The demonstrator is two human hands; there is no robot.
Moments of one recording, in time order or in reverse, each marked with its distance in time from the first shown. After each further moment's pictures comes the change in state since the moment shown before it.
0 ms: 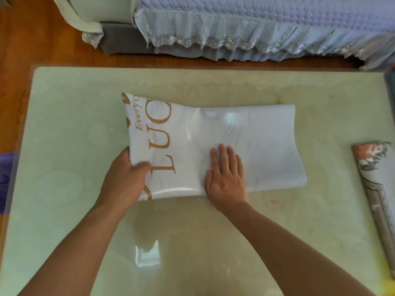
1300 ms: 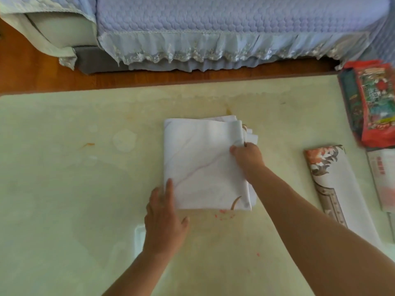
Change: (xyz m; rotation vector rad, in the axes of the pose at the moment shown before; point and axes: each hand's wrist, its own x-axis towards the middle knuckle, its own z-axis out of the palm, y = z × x) left_hand -0.085 -0.013 0.209 0.646 -0.040 0.262; right_hand 0.067 0.191 -0.110 0.944 -0.197 0.773
